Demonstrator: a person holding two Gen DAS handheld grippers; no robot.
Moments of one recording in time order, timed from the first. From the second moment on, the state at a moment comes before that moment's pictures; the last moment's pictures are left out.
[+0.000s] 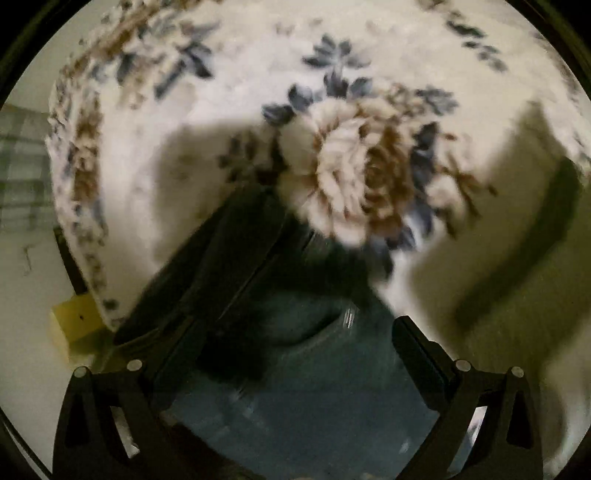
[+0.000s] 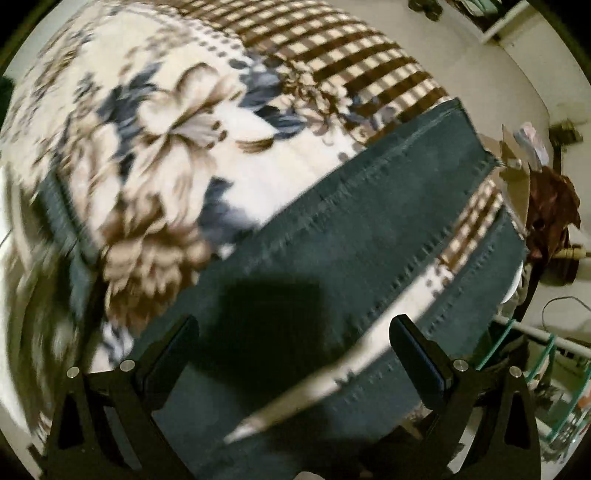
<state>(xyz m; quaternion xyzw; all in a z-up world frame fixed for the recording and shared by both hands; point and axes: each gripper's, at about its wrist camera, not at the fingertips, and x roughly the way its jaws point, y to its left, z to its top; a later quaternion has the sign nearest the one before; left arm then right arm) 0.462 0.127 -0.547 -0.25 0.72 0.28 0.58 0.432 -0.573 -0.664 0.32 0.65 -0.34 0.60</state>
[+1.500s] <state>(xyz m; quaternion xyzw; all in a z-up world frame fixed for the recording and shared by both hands) 0.178 0.141 -0.583 -0.26 0.66 0.22 0.67 0.174 -0.618 -0.734 0.36 0.65 -0.27 0.61</state>
